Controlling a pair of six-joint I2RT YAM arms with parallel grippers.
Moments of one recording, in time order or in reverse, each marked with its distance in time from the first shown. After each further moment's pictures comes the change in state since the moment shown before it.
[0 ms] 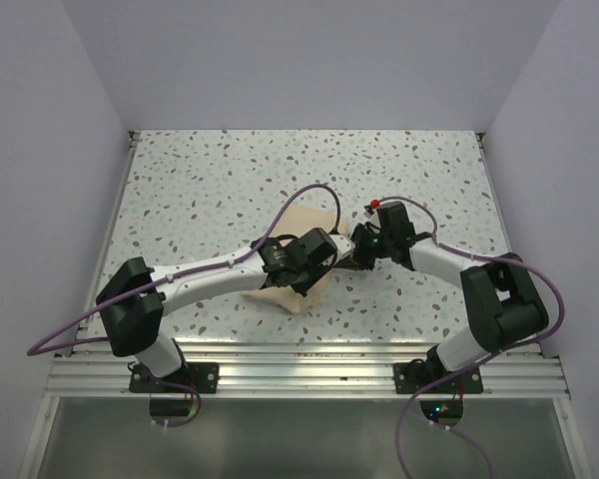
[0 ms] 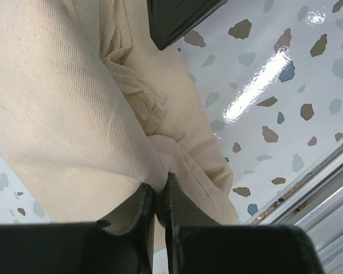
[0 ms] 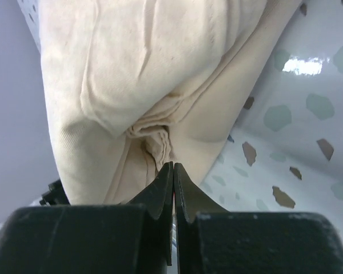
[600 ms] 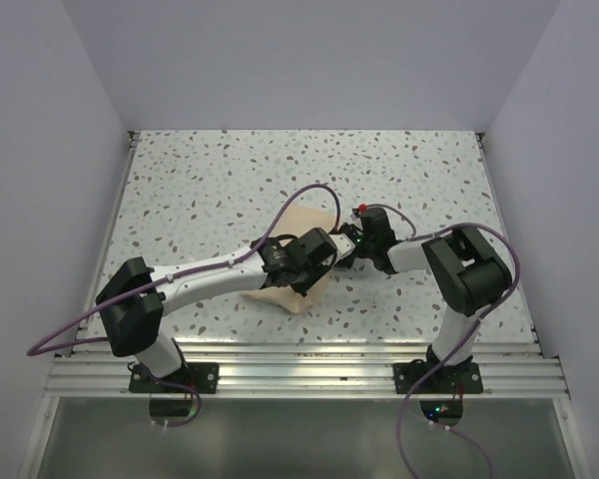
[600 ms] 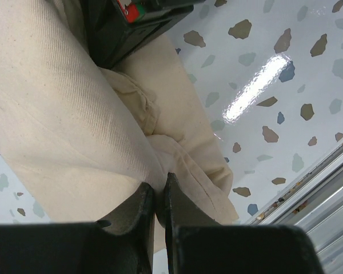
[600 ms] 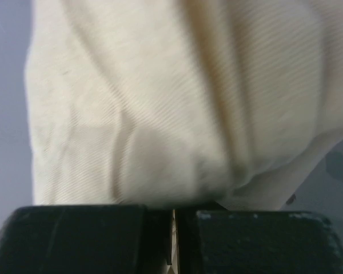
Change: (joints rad) left arm 0.000 0.000 0.000 0.000 0.003 0.000; right arm 0.061 0.211 -0.004 0.380 -0.008 0.225
